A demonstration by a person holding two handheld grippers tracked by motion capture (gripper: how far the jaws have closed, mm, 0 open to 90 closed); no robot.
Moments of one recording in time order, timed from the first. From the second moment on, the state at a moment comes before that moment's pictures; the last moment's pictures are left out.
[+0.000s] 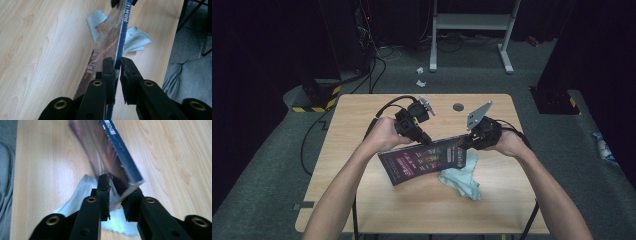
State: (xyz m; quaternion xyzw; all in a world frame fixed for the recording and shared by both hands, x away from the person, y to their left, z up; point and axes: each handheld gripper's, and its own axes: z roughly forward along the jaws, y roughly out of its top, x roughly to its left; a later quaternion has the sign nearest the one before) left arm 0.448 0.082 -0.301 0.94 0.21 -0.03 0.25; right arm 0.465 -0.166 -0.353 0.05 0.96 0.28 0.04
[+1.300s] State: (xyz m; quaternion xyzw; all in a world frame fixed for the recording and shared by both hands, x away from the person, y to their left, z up) left arm 0.444 0.182 -0.377 0.91 0.28 0.00 0.31; right arm 0.449 -0.188 -0.350 0.07 0.94 0.32 0.04
